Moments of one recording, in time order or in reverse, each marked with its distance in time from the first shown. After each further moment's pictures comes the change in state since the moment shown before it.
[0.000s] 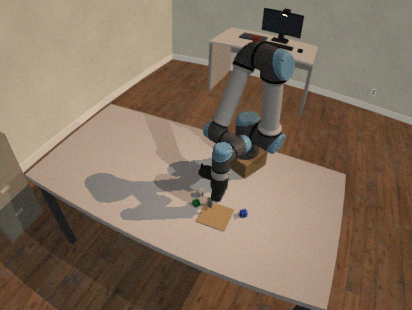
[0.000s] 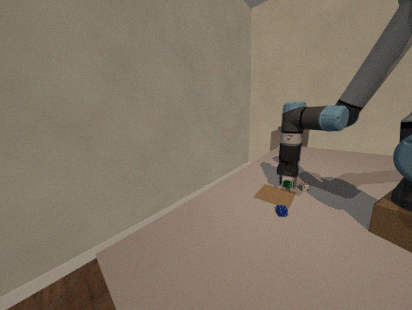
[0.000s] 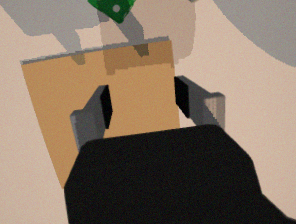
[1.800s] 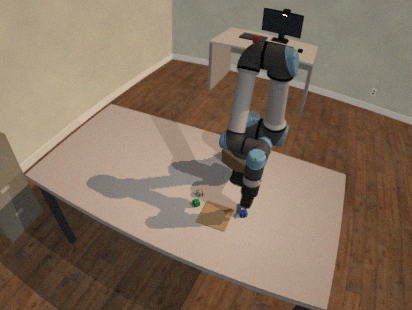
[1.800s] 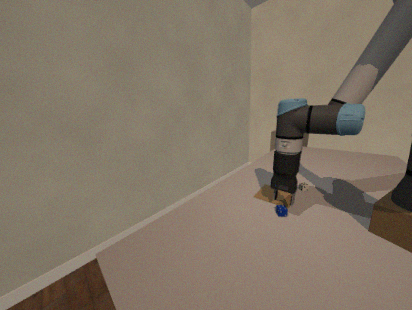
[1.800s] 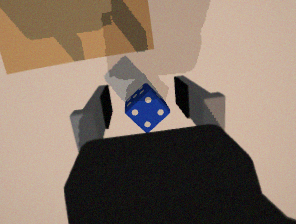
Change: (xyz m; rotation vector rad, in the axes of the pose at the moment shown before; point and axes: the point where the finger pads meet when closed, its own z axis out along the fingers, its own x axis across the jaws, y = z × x) arm 0.020 0.134 0.000 0.002 0.001 0.001
